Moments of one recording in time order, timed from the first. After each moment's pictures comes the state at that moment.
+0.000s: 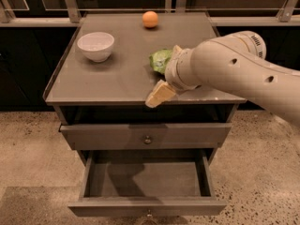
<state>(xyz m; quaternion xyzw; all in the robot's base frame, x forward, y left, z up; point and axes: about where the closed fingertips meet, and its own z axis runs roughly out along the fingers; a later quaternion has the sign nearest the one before) 0.612 -0.063 0.862 -0.50 0.76 -0.04 0.42</state>
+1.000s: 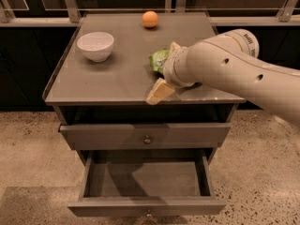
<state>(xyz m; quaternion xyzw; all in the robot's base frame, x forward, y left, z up) 0.630 -0.060 0.861 -0.52 0.74 -0.06 0.43</state>
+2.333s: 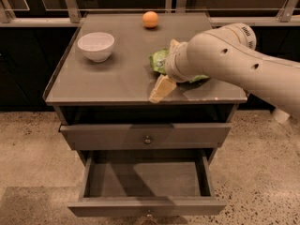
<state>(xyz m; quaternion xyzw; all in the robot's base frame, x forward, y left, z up) 0.653 -0.065 0.858 -0.53 0.73 -0.07 0.42</state>
